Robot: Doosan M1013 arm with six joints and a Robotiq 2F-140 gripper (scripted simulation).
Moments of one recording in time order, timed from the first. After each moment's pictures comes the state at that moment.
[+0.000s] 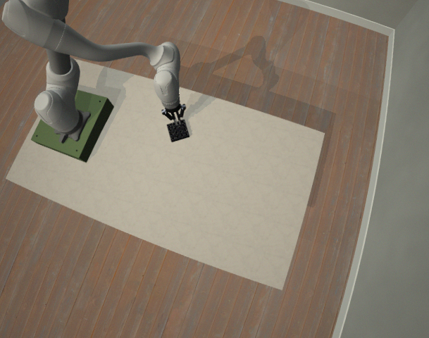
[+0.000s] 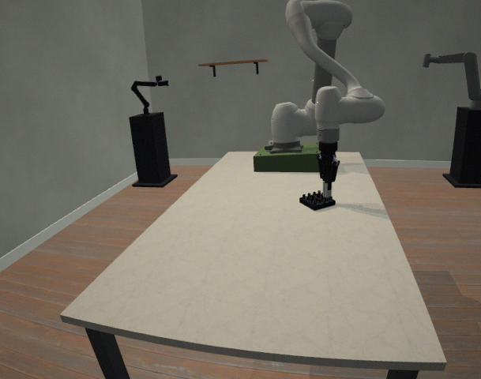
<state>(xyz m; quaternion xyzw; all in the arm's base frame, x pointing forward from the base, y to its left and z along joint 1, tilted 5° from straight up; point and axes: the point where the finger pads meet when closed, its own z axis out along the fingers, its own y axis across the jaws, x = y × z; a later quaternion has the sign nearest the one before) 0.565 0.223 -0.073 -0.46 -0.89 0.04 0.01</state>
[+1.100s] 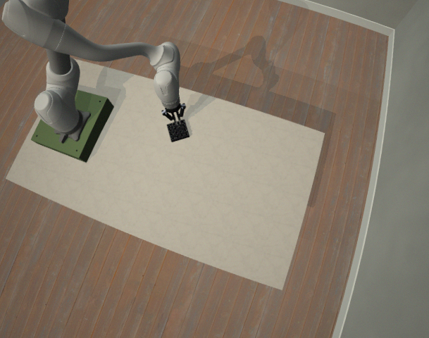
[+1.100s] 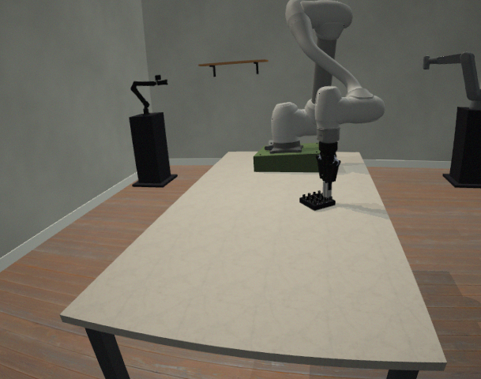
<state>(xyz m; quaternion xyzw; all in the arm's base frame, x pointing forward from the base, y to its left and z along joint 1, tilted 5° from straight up) 0.565 0.223 -0.073 -0.42 -0.91 0.04 0.02</state>
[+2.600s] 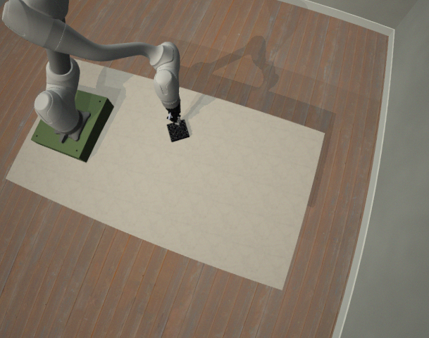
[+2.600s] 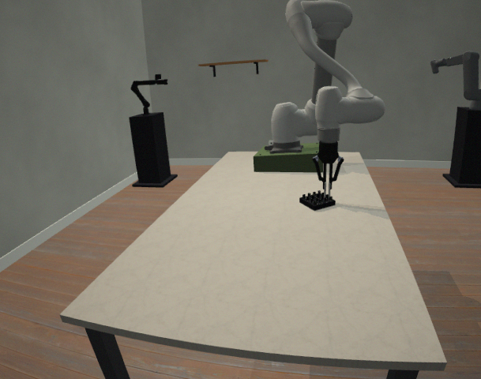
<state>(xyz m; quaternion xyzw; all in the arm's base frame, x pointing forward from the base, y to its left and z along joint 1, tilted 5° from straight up) 0.565 0.223 -0.073 0.00 -1.00 0.03 0.03</state>
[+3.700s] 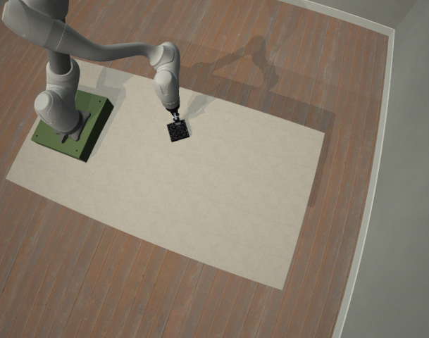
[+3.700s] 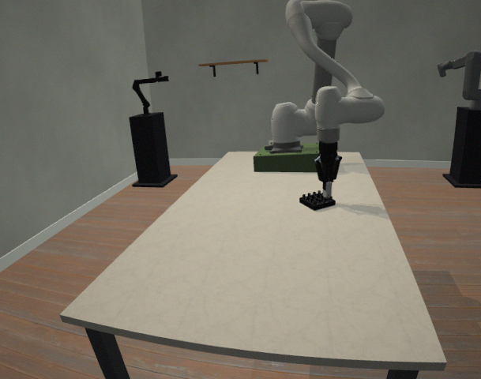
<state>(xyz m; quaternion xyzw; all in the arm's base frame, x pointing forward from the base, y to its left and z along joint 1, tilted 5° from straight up) 0.565 0.223 -0.073 0.30 -0.95 0.02 0.04</state>
